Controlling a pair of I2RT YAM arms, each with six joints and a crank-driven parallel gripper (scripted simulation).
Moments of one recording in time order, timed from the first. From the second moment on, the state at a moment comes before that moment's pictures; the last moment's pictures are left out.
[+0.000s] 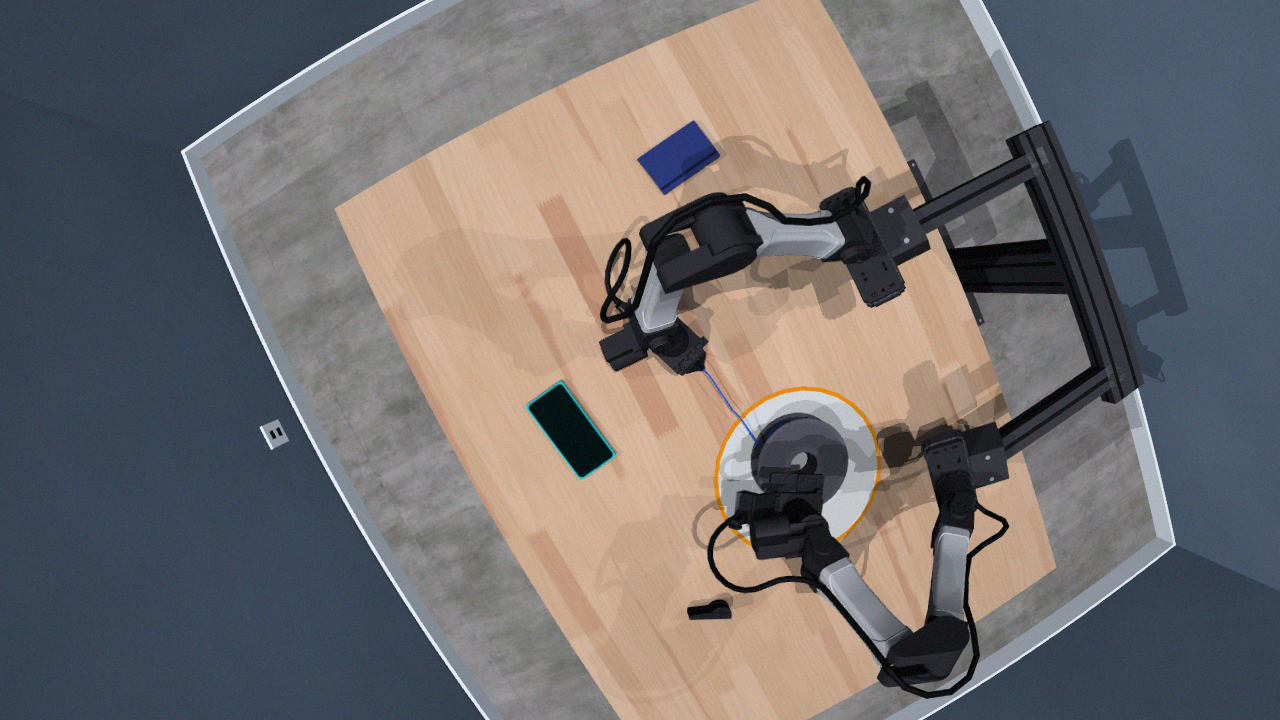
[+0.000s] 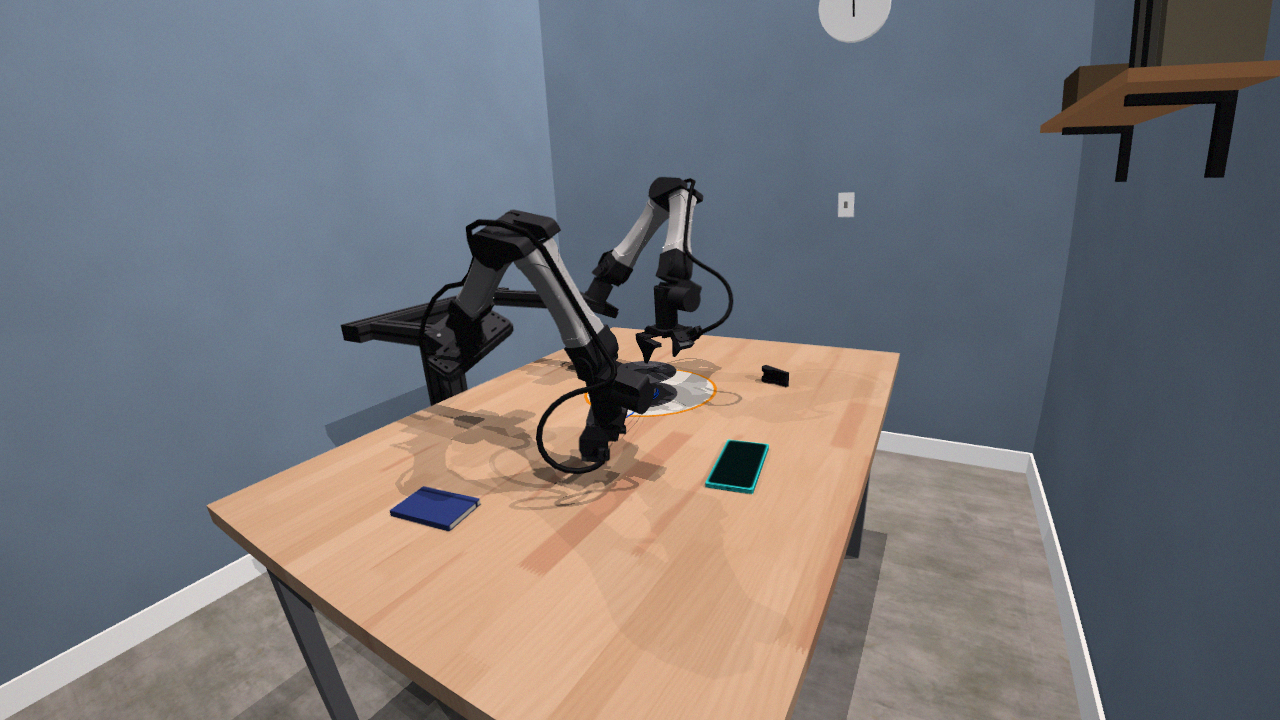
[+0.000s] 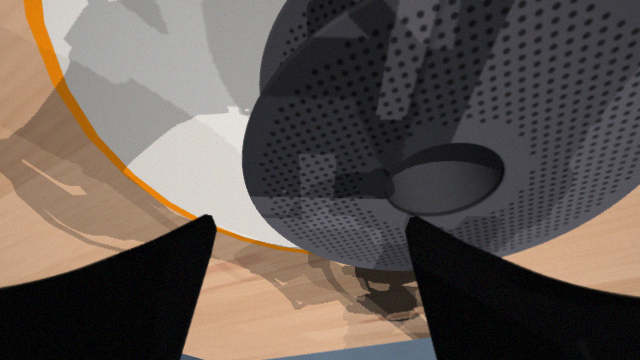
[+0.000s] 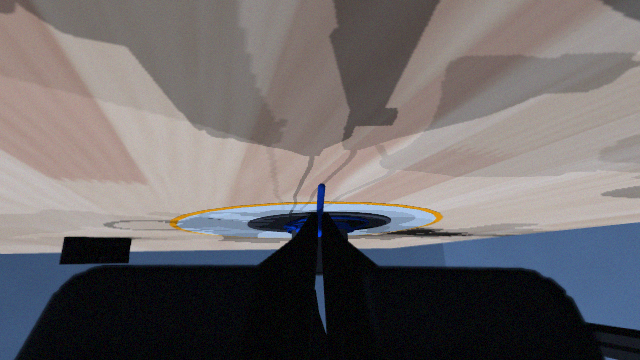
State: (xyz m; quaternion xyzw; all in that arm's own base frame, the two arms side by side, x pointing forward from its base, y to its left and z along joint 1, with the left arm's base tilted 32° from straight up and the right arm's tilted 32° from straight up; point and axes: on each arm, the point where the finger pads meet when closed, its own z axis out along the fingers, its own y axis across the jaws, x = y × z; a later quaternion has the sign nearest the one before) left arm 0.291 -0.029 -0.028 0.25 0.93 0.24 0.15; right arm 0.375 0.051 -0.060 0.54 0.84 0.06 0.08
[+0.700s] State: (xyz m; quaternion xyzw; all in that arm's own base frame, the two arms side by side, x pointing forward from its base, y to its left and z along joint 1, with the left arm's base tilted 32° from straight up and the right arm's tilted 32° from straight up) left arm 0.302 -0.016 -0.060 0.26 0.93 0.24 0.12; right arm 0.372 0.051 -0.061 0.54 0.84 0.06 0.08
